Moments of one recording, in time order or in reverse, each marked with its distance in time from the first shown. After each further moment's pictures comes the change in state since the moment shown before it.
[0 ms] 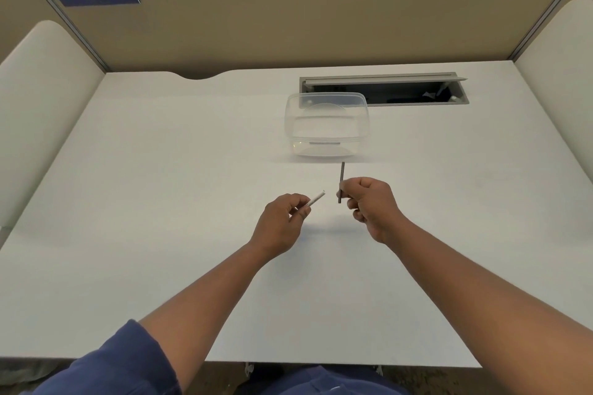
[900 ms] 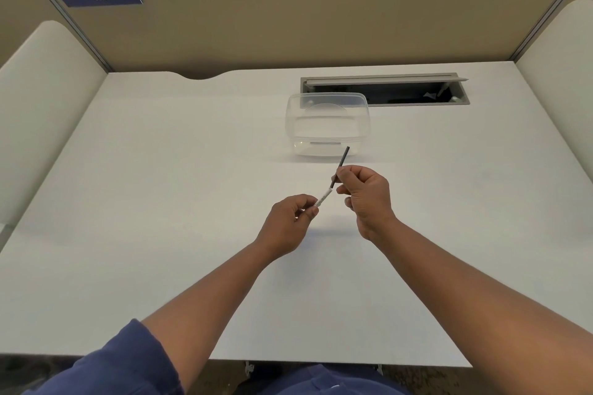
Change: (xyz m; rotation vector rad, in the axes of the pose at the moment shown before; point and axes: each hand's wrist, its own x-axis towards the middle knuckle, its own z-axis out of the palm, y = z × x) left_hand -0.005 0.012 0.004 -0.087 -0.052 0.018; right_hand -0.009 -0.006 0.020 0.162 0.072 -0.168
